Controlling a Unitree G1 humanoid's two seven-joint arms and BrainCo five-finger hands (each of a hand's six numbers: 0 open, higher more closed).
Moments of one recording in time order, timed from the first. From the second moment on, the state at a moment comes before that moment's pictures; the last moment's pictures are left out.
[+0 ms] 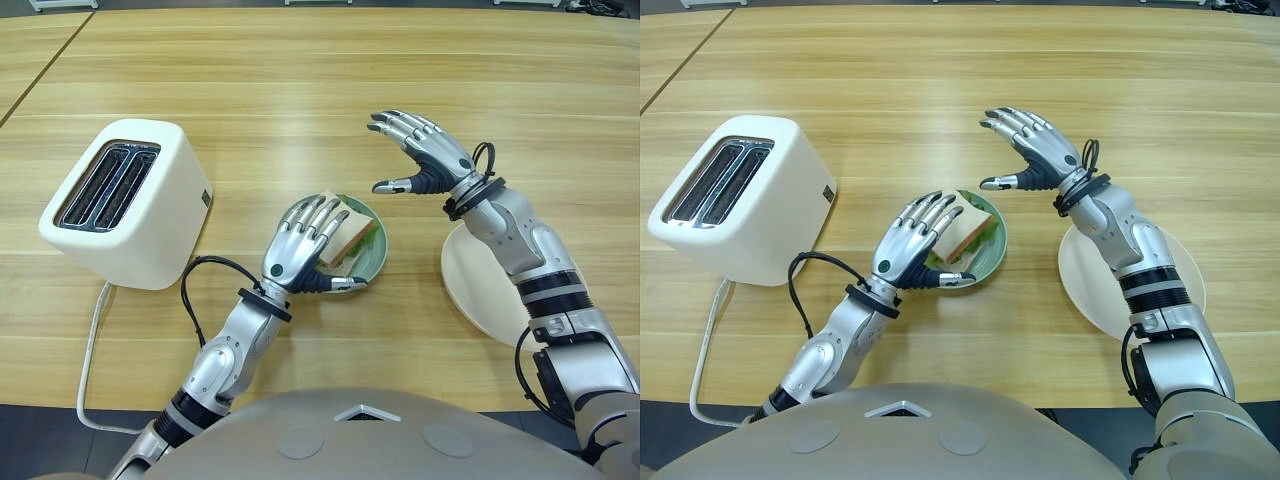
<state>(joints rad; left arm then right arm) 0.18 0.26 -0.54 -0.28 1.22 0.00 0.18 -0.38 -0.60 0.20 0.24 -0.67 -0.51 -0.01</state>
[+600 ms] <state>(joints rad) 0.12 0.37 -0.47 -0.23 0.92 -0.17 0.01 -0.38 -0.60 0.23 0.24 -0.67 -0.54 0.02</state>
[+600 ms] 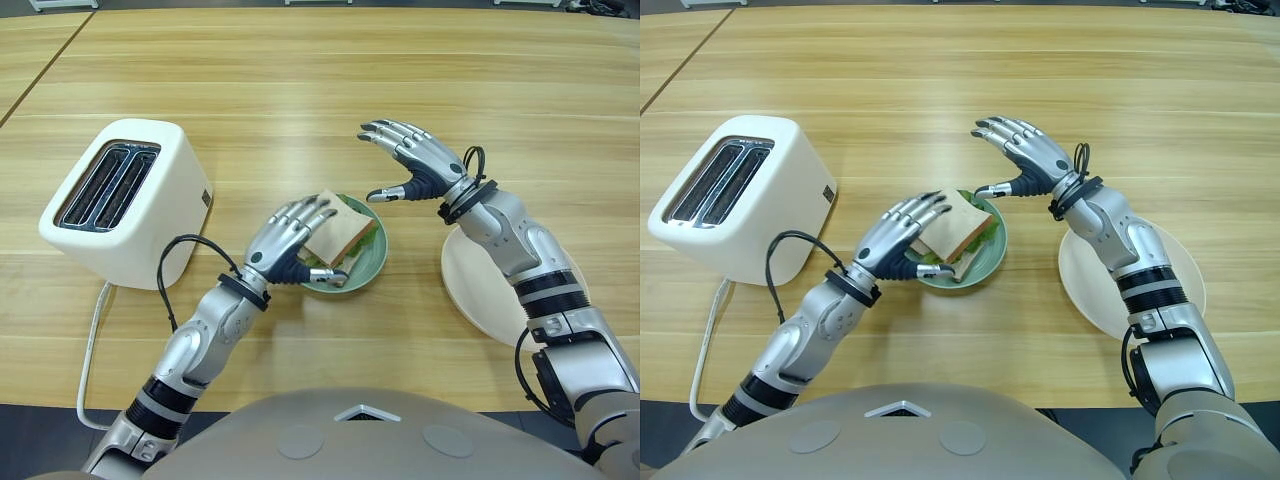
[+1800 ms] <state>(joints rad) 0.07 0.40 -0.70 -0.17 1.35 -0.05 -0.03 -0.38 -0.60 0.23 0.24 -0.67 -0.56 0.05</state>
